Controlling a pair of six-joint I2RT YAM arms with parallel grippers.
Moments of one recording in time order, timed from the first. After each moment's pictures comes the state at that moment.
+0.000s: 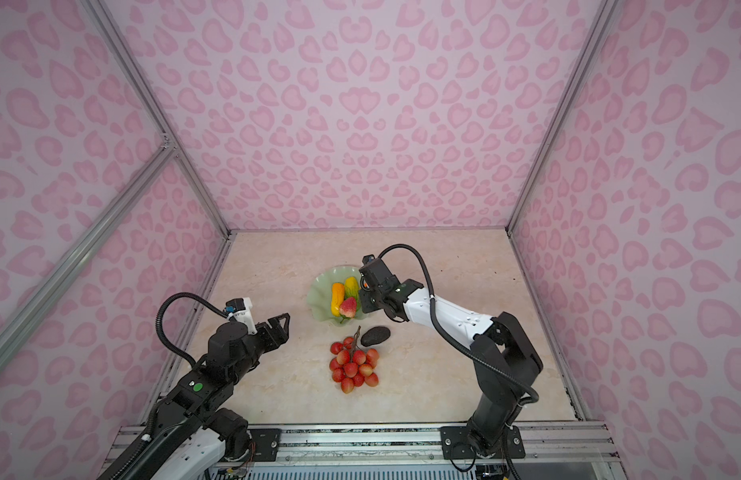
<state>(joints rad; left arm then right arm) -0.45 0.59 0.46 -0.34 -0.18 -0.67 0.71 1.75 1.28 -0.43 0.10 0.34</state>
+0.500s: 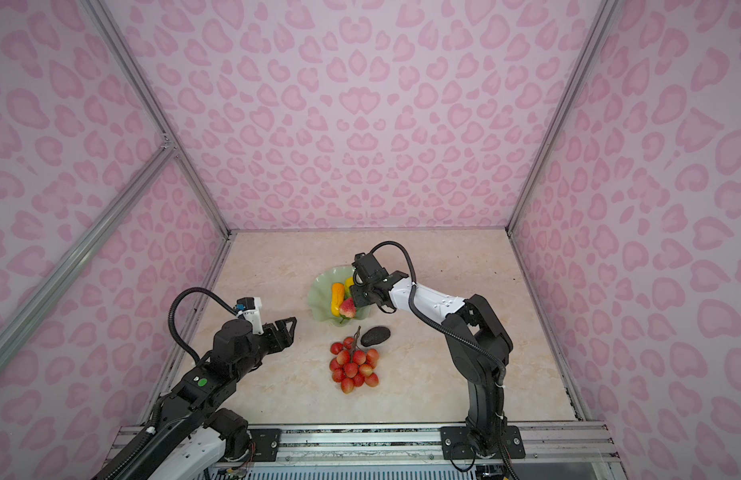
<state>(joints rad) -0.45 0.65 0.47 -0.34 -0.11 -0.61 0.69 1.89 1.41 -0.44 0.07 0.30</state>
